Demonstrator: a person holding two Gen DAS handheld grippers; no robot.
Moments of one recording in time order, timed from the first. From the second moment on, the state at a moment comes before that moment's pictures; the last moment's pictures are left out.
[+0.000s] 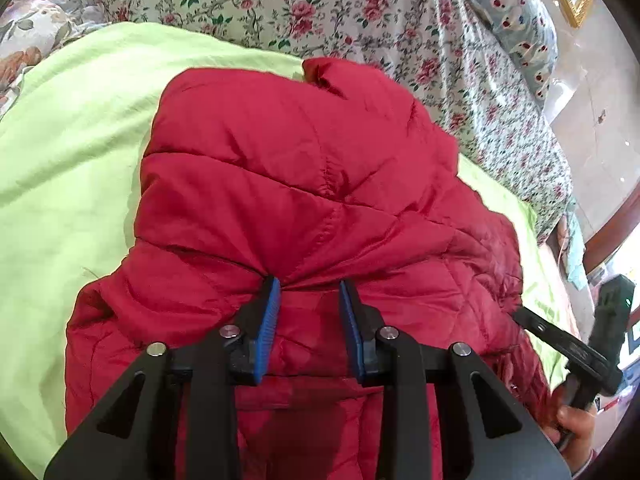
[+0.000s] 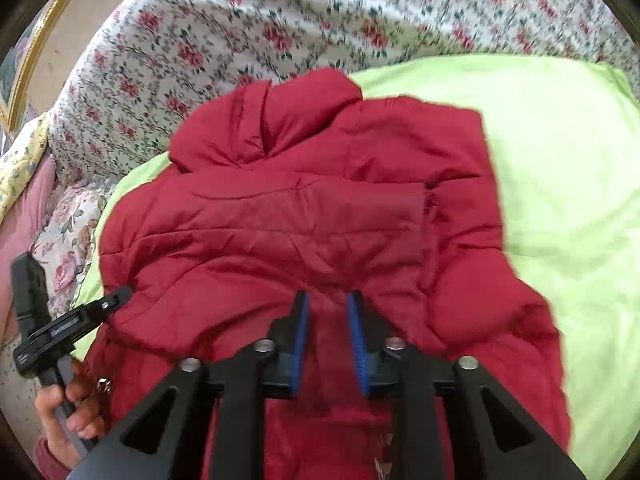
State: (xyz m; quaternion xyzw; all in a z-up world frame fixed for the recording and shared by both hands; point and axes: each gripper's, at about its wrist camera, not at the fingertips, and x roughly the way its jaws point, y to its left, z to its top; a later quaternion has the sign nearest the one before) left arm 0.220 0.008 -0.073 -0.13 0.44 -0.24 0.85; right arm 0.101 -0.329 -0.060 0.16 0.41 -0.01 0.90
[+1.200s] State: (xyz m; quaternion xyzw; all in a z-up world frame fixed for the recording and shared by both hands) left arm 0.051 0.119 -0.034 -0.09 0.49 -0.15 0.85; right arm -0.081 -0.361 -0.051 0.15 0.47 -0.06 0.87
